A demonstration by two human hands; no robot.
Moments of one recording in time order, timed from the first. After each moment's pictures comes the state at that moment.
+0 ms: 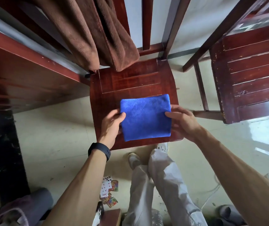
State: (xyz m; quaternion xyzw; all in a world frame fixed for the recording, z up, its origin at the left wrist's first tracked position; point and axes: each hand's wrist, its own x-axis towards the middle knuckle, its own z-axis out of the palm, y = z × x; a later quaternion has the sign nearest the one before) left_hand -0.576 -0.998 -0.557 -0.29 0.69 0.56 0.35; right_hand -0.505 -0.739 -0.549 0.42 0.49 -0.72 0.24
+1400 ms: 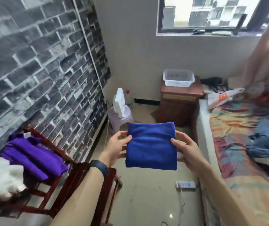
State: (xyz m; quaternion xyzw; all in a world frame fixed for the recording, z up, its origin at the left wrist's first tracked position) left_hand -0.273 -0.344 -0.085 0.34 0.59 0.40 0.61; right_hand 0.000 -0.354 -0.091 0.52 0.37 -0.64 -0.43
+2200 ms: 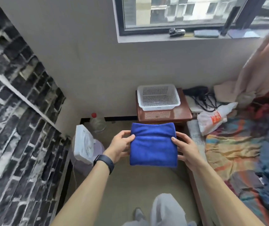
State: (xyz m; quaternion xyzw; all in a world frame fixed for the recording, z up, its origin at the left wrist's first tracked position) left_hand -0.160 0.216 -0.142 0.37 0.58 0.26 0.68; right_hand 0.095 0.141 -0.152 0.62 0.23 -0.58 -0.48
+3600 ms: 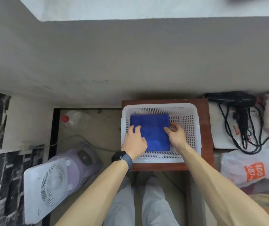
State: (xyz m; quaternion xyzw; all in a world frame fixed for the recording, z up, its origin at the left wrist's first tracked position) left_hand 0.051 0.666 -0.343 0.60 0.65 -0.08 0.45; right_hand 0.240 0.651 -0.414 0.79 0.19 -0.53 -0.26
